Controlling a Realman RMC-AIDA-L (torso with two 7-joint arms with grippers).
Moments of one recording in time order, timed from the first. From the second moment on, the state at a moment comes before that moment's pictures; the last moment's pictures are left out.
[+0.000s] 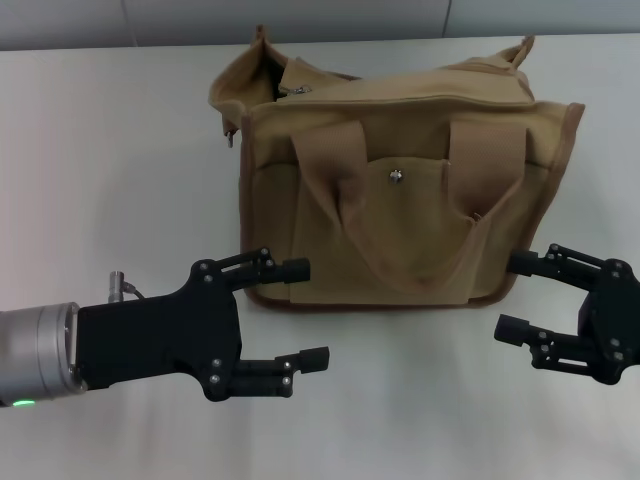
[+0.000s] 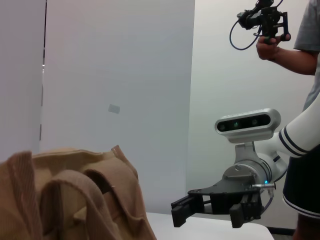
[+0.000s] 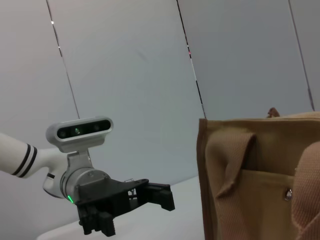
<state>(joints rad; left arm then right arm) -0.36 -2.06 1.13 0.50 1.55 1.74 -0.91 0.34 2.08 -0.41 -0.51 -2.08 -1.91 1.02</state>
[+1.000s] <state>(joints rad) -0.40 -2.08 0.86 0.22 1.45 1.64 -0.59 0.34 2.08 -0.40 -0.50 -2.08 -1.90 1.01</state>
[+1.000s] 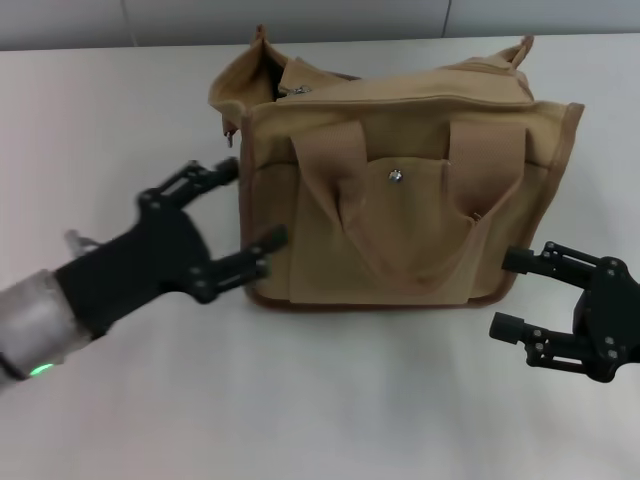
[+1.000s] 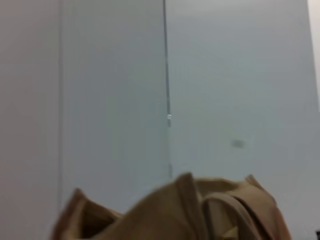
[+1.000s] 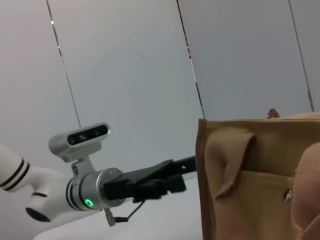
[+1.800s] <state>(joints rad) -0.54 -2.08 0.87 0.05 1.29 1.51 -0.45 0.32 2.08 -0.36 -0.50 -1.98 -1.91 1.01</state>
